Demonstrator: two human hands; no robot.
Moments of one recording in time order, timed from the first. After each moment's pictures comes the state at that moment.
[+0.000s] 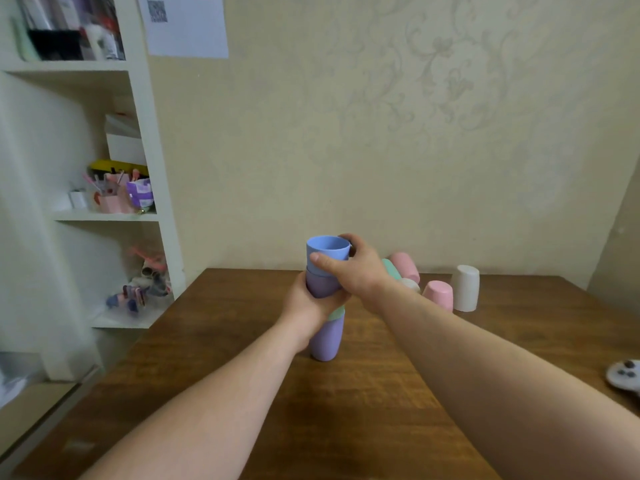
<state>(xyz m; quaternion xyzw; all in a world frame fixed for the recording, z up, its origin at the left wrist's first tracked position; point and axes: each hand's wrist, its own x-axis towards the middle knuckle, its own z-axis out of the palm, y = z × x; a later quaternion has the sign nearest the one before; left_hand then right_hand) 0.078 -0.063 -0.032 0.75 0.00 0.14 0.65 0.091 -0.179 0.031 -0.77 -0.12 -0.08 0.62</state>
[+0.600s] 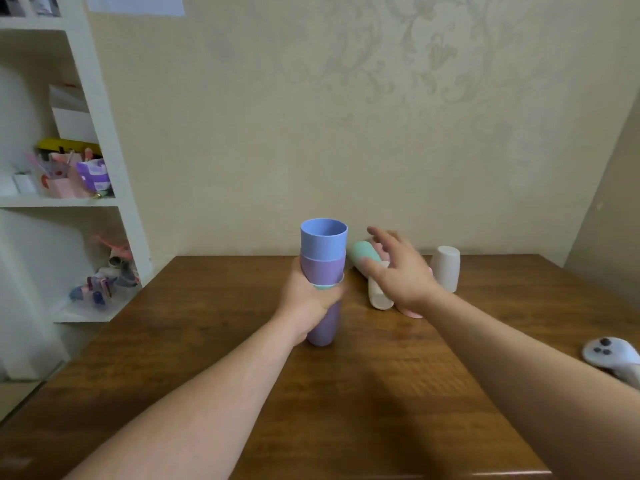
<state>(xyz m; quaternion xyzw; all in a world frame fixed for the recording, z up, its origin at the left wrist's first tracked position) 0.105 -0.101 -0.058 0.73 -0.04 0.14 0.66 0.101 -0.293 -0.001 -0.90 -0.12 -0.17 0.38</state>
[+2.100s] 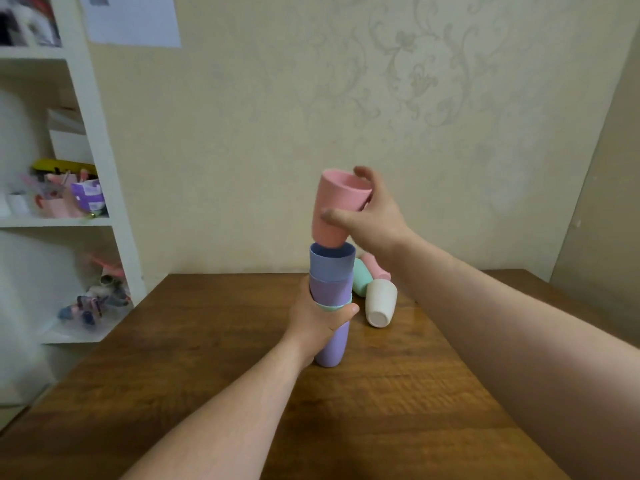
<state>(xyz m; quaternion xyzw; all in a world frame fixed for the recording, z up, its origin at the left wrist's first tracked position) 0.089 -0.126 -0.050 0.79 -0.04 0.12 0.60 0.088 -0.252 0.107 -0.75 -0.15 -0.19 0.61</state>
